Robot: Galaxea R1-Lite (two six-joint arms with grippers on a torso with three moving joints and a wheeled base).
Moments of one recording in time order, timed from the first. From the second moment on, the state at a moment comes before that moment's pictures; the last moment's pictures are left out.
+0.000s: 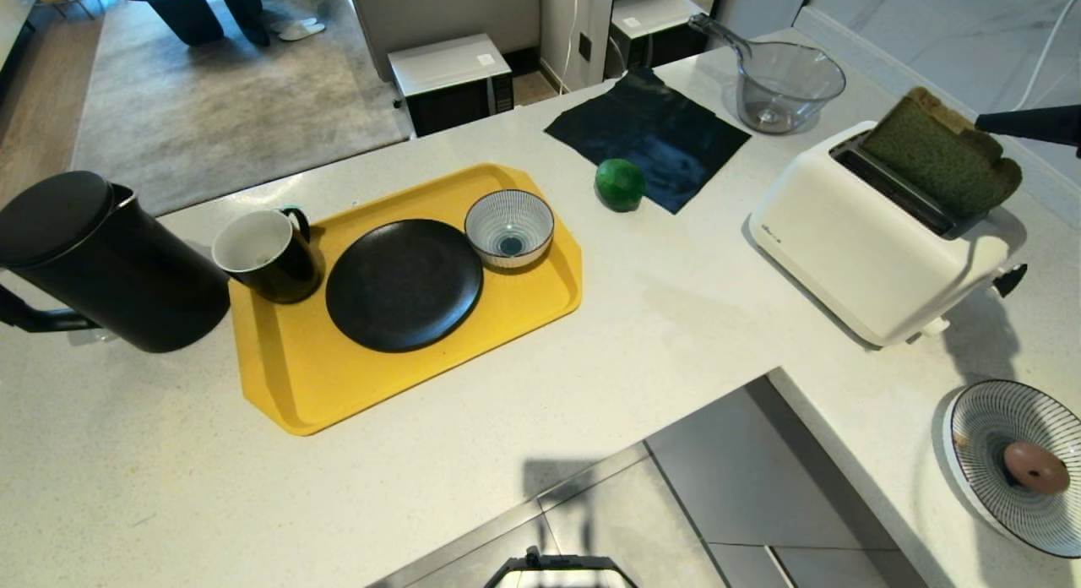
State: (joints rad) left arm 0.00 0.00 0.00 -0.04 -0.01 0.01; right arm -0.37 1.64 -1.60 0.12 0.84 0.02
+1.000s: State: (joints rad) left arm 0.00 0.00 0.00 -0.04 -0.01 0.01; right arm -0.37 1.74 -1.68 0.13 0.84 0.02
